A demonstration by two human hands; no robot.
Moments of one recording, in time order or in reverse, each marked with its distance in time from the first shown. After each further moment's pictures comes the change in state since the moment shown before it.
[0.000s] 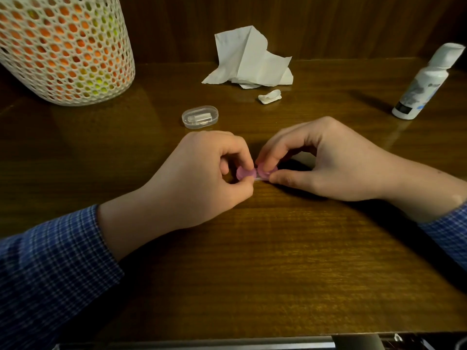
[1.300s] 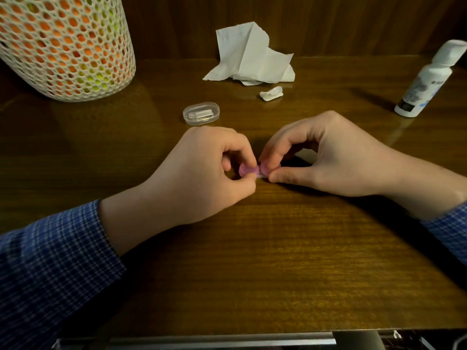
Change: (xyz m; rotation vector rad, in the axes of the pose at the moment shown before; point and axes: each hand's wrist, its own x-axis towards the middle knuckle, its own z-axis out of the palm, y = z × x) left_hand 0.000 0.000 0.000 -0.014 -0.003 -0.013; right_hand 0.001 -0.002 0.000 -0.007 0.010 0.005
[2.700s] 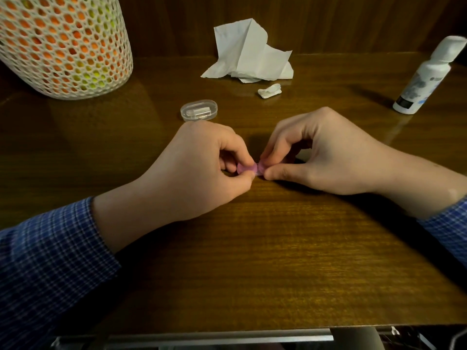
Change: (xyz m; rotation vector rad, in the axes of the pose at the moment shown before) left_hand 0.002 0.006 -0.004 -0.015 -0.043 -0.039; right_hand 0.001 -0.002 0.002 -0.036 0.013 0.020
